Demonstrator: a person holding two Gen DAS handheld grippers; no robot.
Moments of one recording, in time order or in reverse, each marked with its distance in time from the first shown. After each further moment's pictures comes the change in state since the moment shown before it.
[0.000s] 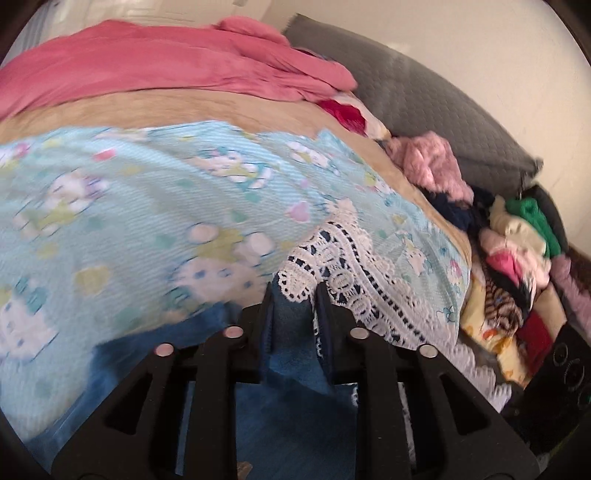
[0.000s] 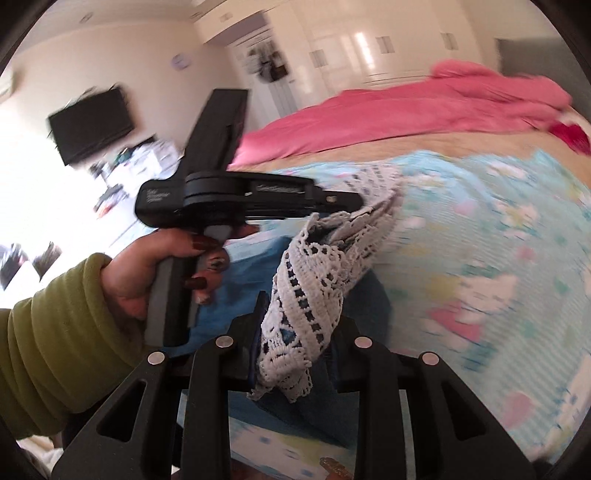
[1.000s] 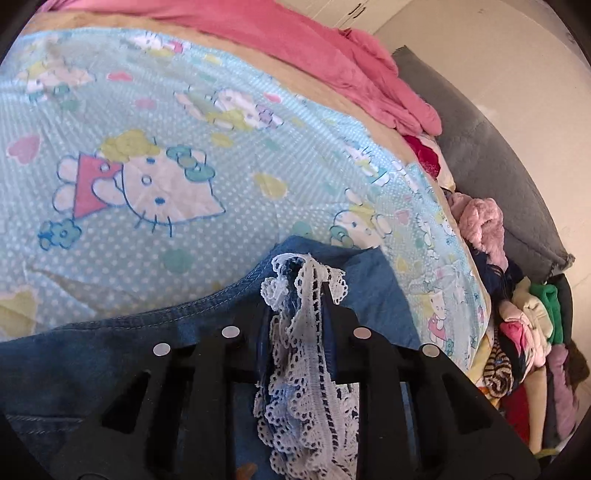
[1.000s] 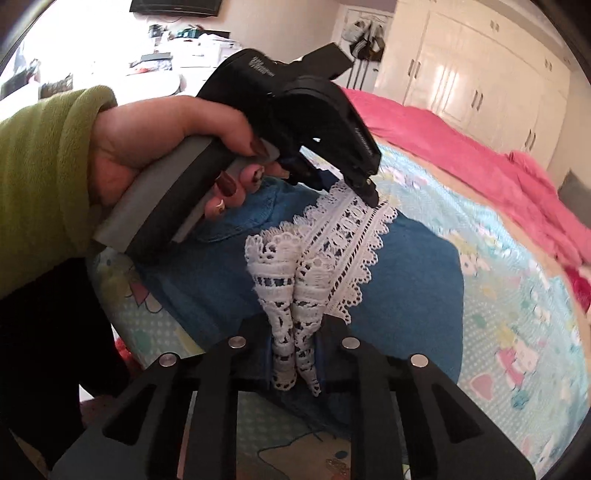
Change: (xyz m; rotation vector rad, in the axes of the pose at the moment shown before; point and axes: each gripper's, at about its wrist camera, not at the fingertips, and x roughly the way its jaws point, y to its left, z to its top) left arm -0.048 0.092 -0.055 -0.316 -0.039 0.118; right arm 0.070 0.114 -0.062 -0.548 0.127 -0.153
